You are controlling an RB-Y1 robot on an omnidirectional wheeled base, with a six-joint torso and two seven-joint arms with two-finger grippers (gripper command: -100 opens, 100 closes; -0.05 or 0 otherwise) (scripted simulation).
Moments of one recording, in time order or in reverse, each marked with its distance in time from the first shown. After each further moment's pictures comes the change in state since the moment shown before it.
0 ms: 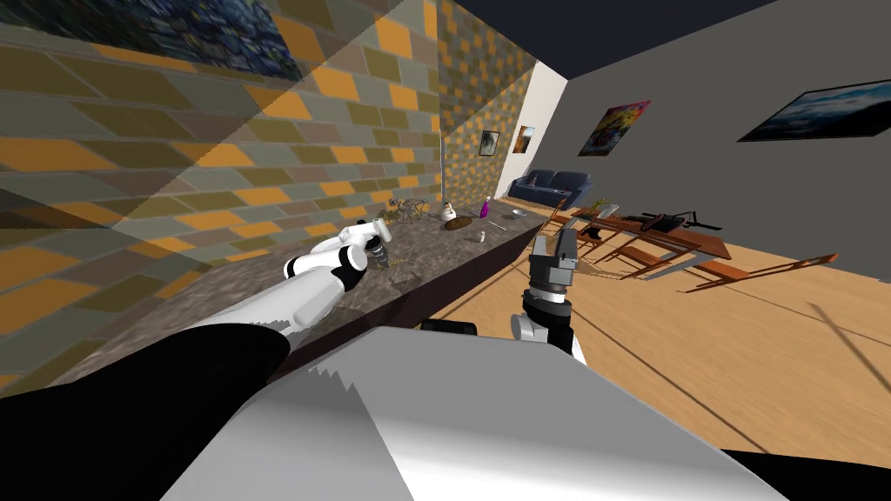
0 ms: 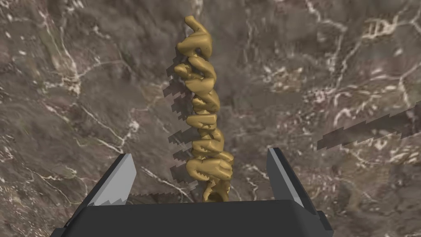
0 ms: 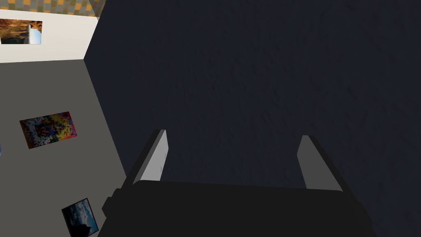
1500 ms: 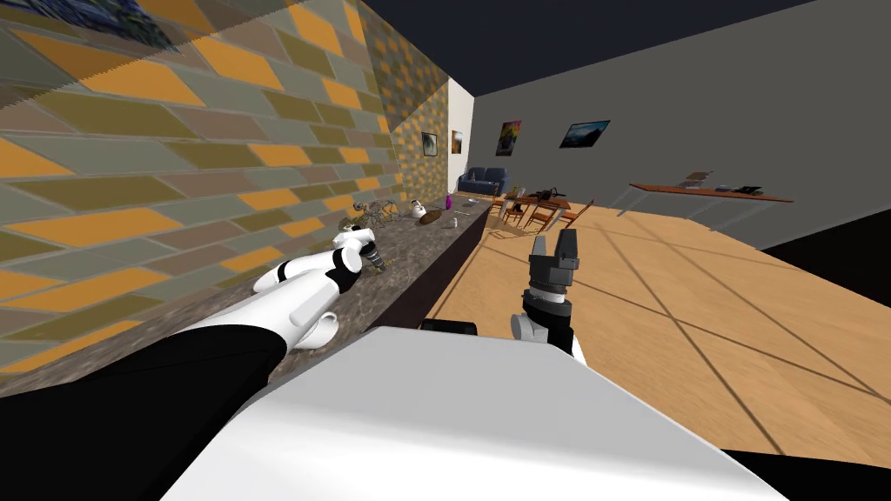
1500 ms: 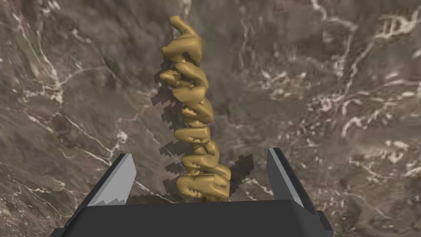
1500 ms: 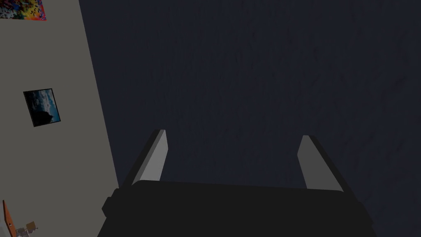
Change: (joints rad) left arm 0.042 0.044 0.024 0.062 -0.040 -0.082 0.357; right arm 0.000 0.000 0.000 0.000 0.000 0.000 0.000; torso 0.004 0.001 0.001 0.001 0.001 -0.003
